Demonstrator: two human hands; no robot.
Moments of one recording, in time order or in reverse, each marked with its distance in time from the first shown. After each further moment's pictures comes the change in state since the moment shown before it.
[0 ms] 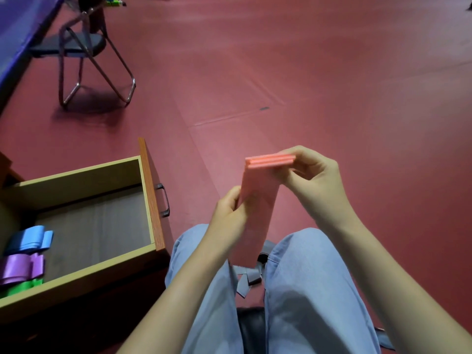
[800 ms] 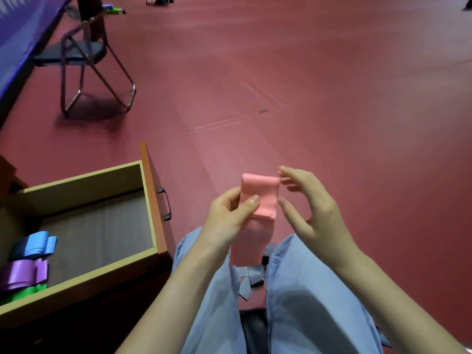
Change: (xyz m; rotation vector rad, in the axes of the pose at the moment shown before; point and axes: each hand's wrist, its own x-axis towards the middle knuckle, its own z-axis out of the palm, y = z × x) left_hand -0.007 0.008 -0.005 -0.147 -0.051 -0.041; right_hand -0.039 0.020 -0.010 -0.498 -0.055 -0.214
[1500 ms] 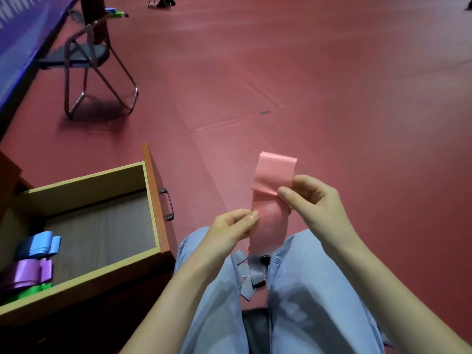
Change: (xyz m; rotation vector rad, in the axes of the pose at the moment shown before) left_hand -0.012 -0.012 -0.010 0.085 -0.102 -0.164; right_hand 0.012 -0.017 -0.001 0.560 0.055 0.487
